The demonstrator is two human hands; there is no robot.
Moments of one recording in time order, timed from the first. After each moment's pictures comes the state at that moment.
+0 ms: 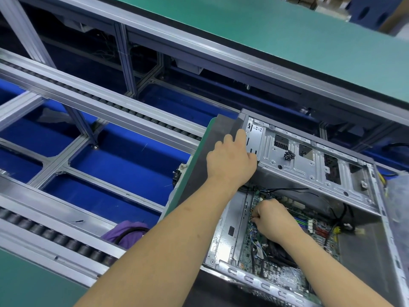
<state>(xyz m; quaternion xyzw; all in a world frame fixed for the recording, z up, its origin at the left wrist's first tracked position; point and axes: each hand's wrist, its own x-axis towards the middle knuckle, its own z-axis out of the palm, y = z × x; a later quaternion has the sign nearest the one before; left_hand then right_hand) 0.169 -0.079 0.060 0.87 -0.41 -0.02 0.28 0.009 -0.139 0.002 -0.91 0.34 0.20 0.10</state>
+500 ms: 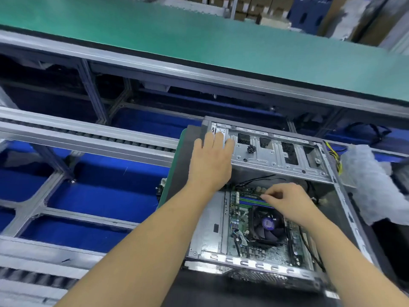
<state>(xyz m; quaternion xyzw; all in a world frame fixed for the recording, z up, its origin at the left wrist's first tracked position) 0.153 -0.077 0.070 0.79 -0.57 0.18 0.13 -0.067 -0.168 0.052 -0.85 0.46 -0.02 0.24</state>
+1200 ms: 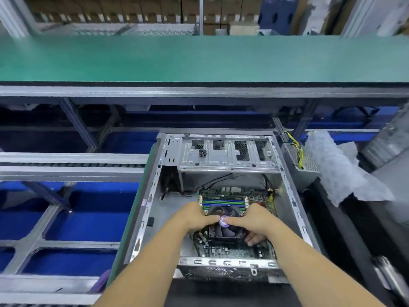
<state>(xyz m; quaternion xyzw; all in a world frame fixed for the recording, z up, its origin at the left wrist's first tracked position) 0.066 -0.068 0.021 0.79 -0.46 -0.40 0.10 -0.119 -0.163 0.021 -0.66 0.55 0.09 0.50</state>
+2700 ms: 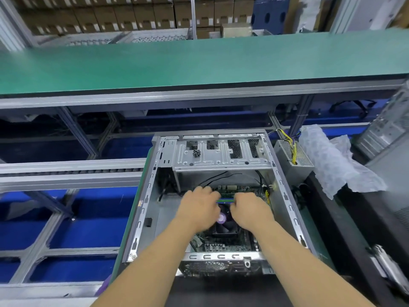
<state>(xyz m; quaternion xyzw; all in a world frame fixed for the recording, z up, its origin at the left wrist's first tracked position) 0.036 -0.078 0.038 0.75 -0.66 -0.06 0.01 -0.108 -0.149 0.035 -0.84 0.51 0.04 0.19</state>
